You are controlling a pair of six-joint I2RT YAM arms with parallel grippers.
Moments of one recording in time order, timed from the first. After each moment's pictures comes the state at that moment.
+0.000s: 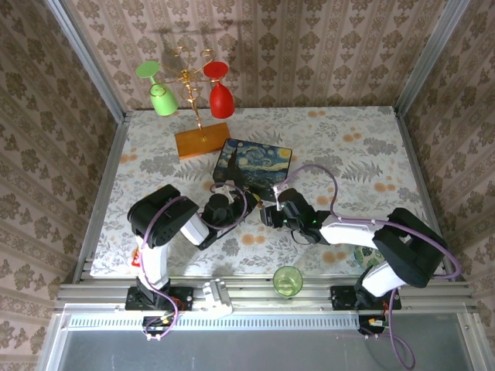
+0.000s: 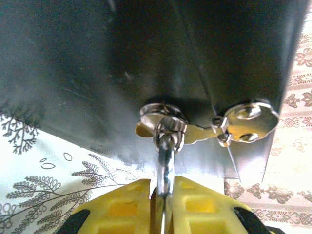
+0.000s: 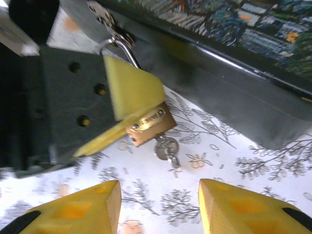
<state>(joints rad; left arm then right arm) -0.76 1.94 0.47 1.19 0.18 -1.25 0.77 1.51 0.61 0.19 0.09 0.41</state>
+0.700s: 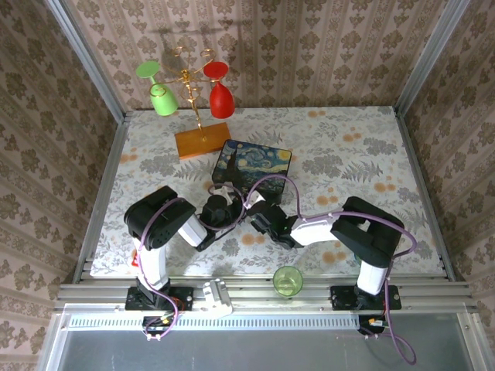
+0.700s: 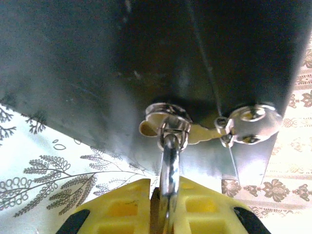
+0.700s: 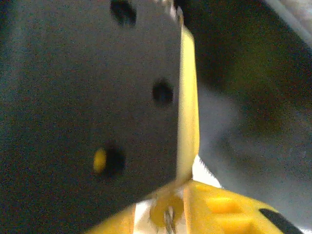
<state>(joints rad) -0.76 1.90 0.44 1.17 0.18 -1.28 0.94 1.80 0.77 0.23 0.51 0.04</state>
